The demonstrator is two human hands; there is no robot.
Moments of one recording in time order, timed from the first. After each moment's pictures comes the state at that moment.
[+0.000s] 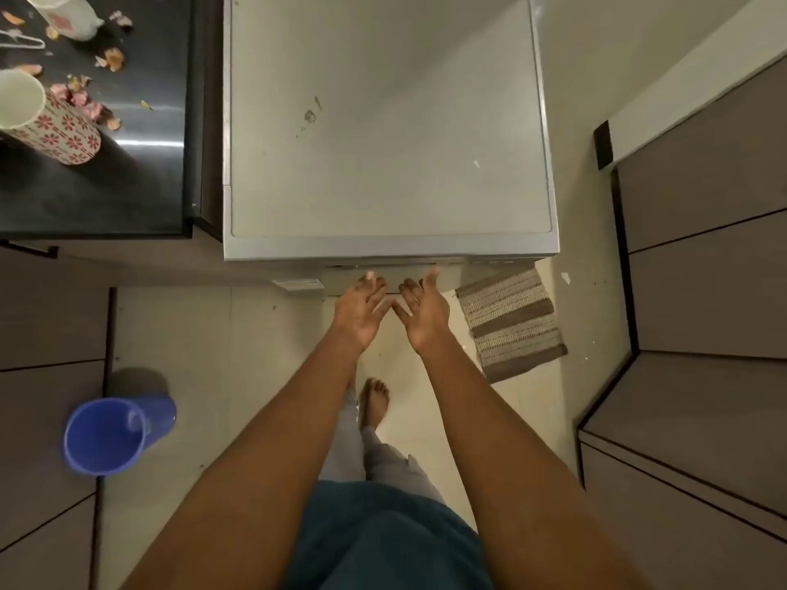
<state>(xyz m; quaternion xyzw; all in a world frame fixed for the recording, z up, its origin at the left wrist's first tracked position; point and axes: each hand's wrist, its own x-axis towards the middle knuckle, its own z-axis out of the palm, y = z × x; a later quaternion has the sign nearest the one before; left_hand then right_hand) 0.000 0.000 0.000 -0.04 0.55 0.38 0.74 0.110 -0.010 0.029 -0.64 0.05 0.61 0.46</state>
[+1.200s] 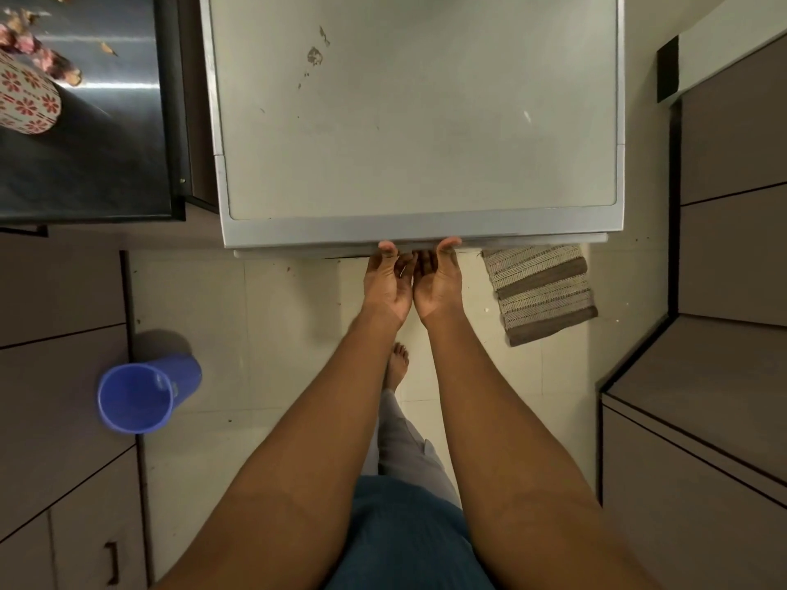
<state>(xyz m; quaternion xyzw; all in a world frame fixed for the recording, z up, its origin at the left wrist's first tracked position) 0.021 0.027 -0.039 -0.15 0.50 0.50 0.69 0.092 0.022 -0.036 -0.54 0.10 0.61 0.57</state>
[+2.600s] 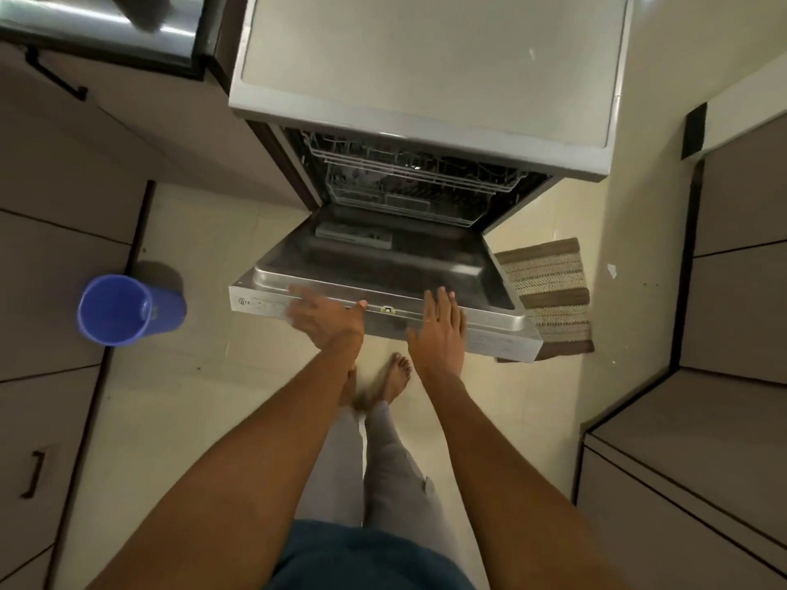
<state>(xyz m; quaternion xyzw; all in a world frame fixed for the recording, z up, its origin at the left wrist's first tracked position) 0.030 -0.202 -0.058 0.21 0.92 0.07 0.31 0.187 -0.223 -0.072 -0.69 -0.67 0.26 -0.08</state>
